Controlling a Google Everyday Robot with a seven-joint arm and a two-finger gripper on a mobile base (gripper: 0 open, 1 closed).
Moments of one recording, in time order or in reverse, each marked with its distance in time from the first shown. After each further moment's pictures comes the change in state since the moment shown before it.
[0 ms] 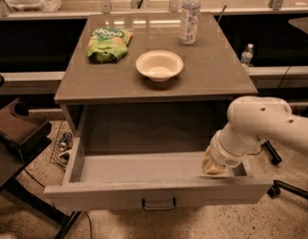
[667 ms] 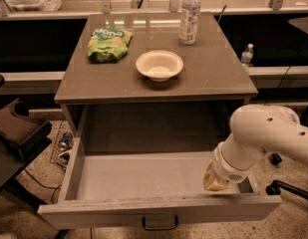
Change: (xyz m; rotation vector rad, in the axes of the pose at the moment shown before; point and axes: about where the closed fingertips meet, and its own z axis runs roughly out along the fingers) arm -0.006 0.056 -0.010 -0.078 0.007 0.023
